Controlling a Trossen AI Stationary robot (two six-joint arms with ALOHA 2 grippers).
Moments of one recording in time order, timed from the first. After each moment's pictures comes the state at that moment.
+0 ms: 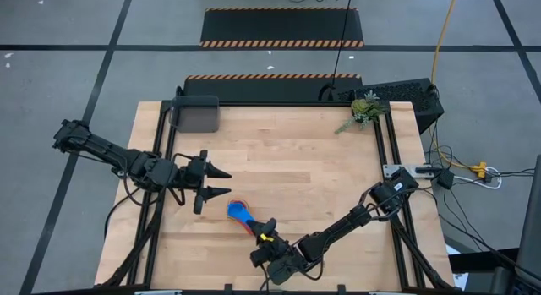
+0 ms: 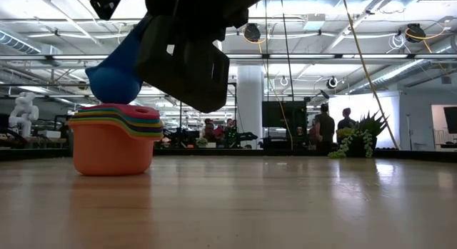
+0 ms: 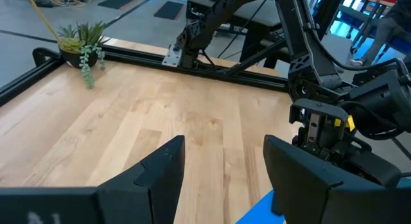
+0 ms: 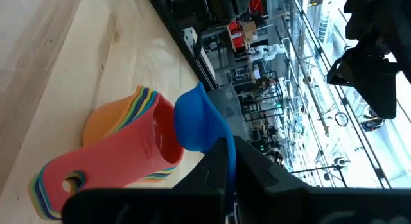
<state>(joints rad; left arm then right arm) -0.39 0.87 0.68 -0.08 -0.34 -0.29 0.57 2.29 1.60 0.23 1.20 -0.77</state>
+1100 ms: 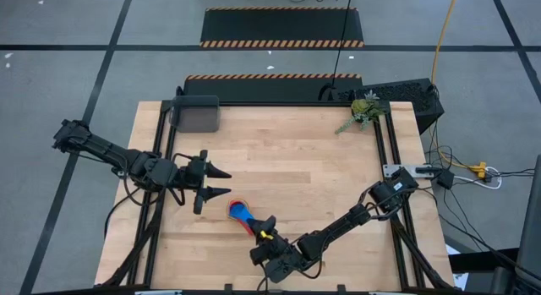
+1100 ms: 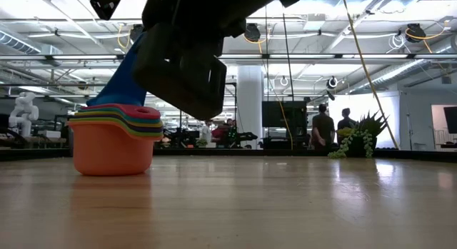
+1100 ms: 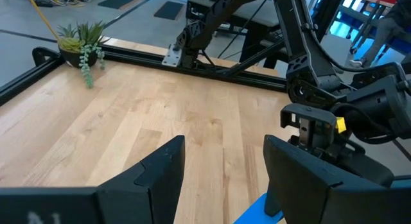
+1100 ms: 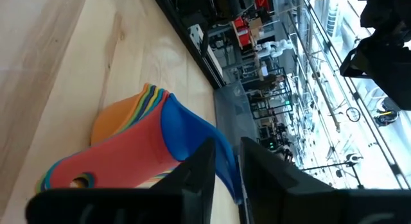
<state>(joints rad) -0.39 0.87 0.68 -0.08 -0.34 -0.29 0.56 2.29 1.60 0.18 1.17 -0.69</state>
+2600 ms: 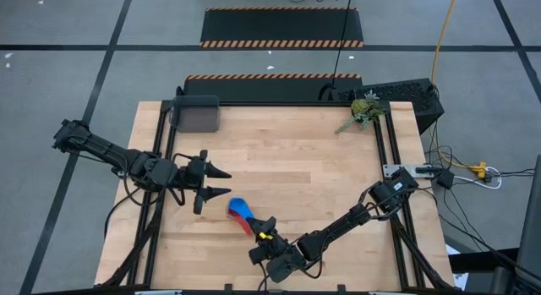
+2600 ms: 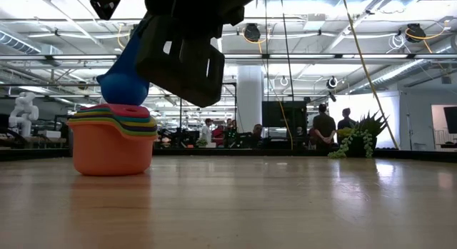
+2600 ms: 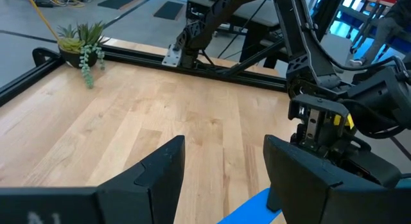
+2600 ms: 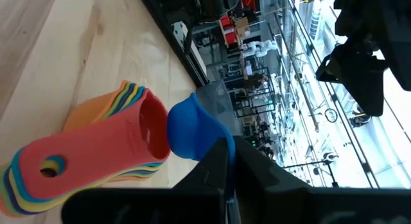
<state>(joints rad) -0.39 0.87 0.68 -0.08 -0.34 -0.29 0.56 2.29 1.60 0.28 1.23 -0.83</state>
